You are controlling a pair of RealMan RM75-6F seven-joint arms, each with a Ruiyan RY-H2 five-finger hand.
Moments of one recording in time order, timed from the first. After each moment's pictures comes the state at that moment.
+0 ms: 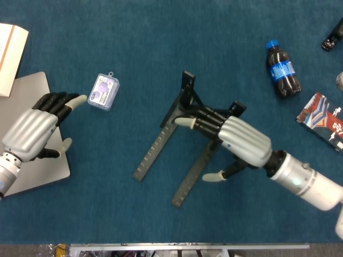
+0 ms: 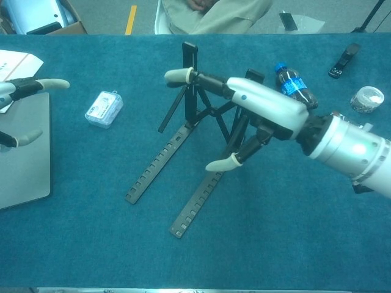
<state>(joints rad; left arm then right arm) -0.45 -1.01 0.07 -1.78 1.56 1.06 -0.13 0.68 -1.44 -0.02 -1.72 -1.76 1.12 0.42</state>
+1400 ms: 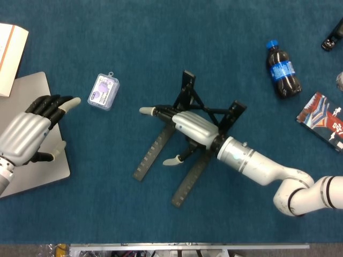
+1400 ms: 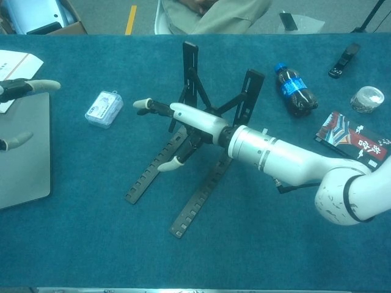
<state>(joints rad) -0.42 -0.99 0.09 -1.76 1.60 1.10 -0.17 0.87 -1.81 0.08 -1.31 -1.51 0.85 0.59</state>
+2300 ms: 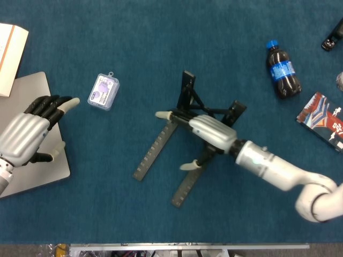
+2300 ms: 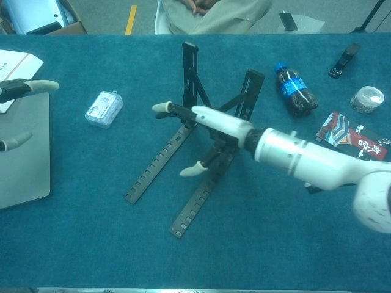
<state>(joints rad) -0.41 -0.99 0.09 -1.76 1.60 1.10 -0.18 0.81 -1.67 0.00 -1.44 -1.58 0.91 0.61</state>
